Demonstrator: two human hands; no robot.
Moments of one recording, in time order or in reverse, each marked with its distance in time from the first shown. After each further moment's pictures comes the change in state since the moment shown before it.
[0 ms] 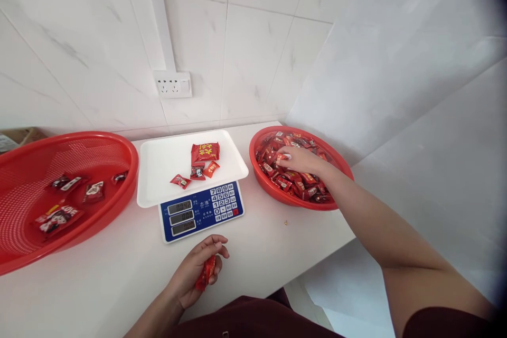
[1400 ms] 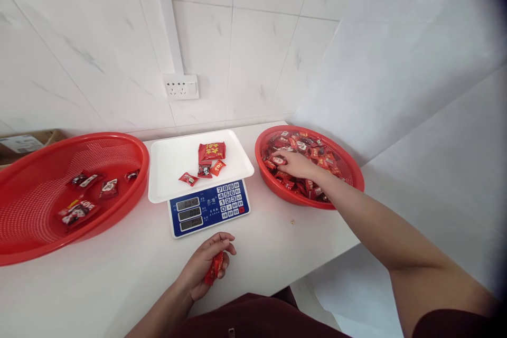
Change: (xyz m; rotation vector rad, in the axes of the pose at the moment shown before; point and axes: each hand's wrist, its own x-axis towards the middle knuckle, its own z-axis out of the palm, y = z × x) left_hand 0.000 -0.004 0.001 0.011 -0.002 0.011; right_hand 0.003 -0.012 0.026 0.101 -0.011 -0.073
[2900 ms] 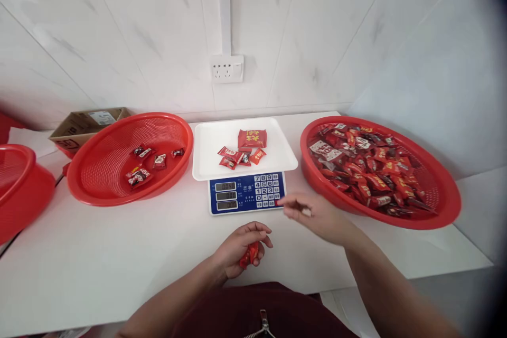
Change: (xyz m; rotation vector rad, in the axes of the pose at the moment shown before) left_hand 0.000 -0.003 0.000 -0.057 -0.065 0.010; right_hand -0.090 -0.098 0.049 0.675 -0.175 -0.331
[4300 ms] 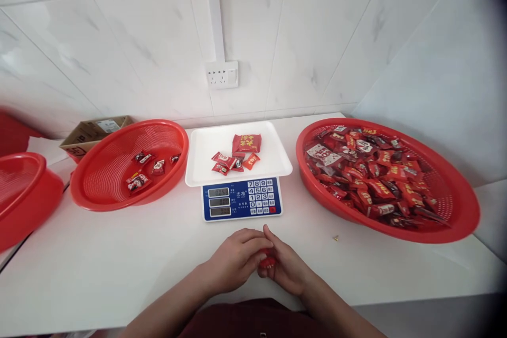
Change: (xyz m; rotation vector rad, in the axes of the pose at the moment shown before) left_hand -0.014 0.013 0.016 1.477 -0.046 0.794; right_hand -0.013 0.030 0.104 1.570 -0.243 0.575
